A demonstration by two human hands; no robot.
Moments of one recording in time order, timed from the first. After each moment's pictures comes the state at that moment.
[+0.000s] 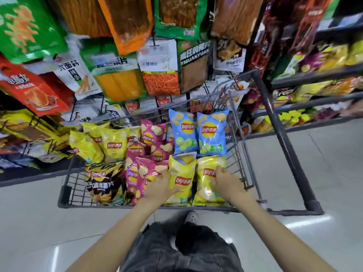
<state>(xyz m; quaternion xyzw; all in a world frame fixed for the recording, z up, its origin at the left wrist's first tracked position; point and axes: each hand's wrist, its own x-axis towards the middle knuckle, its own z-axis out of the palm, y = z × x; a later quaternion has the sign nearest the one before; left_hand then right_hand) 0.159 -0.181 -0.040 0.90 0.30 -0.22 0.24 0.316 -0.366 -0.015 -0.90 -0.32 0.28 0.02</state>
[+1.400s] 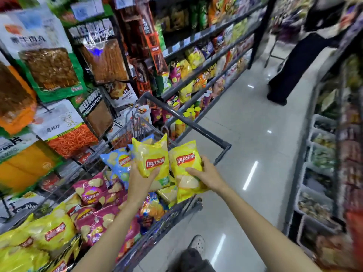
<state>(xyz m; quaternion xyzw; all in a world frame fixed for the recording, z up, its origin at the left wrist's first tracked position) 0.212 -0.196 0.051 0.79 0.09 0.02 0.60 0.220 -0.435 0.069 -0.82 0.06 0.11 0.56</state>
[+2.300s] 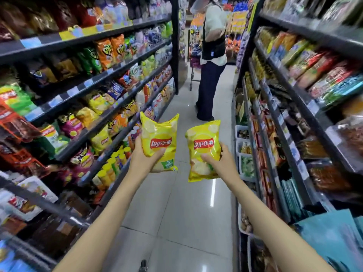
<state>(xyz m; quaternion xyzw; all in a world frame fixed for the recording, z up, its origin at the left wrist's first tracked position) 0.415 -0.653 0.163 0.78 -0.17 -0.02 0.60 0.292 -0.888 0.150 -0.76 0.23 -0.20 0.57</state>
